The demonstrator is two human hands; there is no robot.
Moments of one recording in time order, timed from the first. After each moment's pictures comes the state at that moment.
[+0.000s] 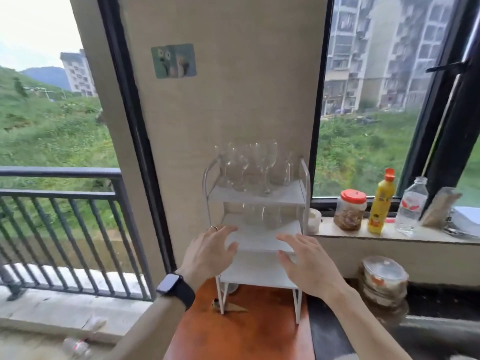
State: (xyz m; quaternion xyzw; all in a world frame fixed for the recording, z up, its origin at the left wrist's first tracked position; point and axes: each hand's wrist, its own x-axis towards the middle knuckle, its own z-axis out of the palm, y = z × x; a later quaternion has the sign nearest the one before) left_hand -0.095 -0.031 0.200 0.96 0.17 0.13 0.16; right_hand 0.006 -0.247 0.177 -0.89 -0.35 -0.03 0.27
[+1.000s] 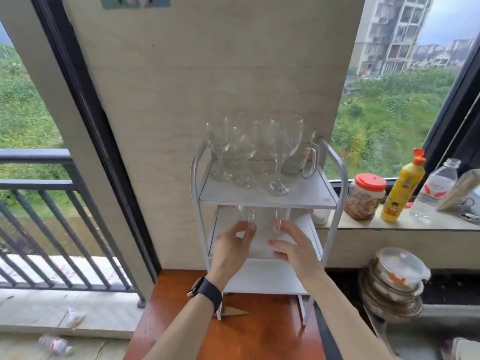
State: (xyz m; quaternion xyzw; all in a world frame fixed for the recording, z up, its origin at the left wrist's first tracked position) left_hand 0.048 0.022 0.106 0.83 0.19 0.18 0.49; right_hand 0.103 -0.136 0.108 -0.69 -0.11 0.17 0.69
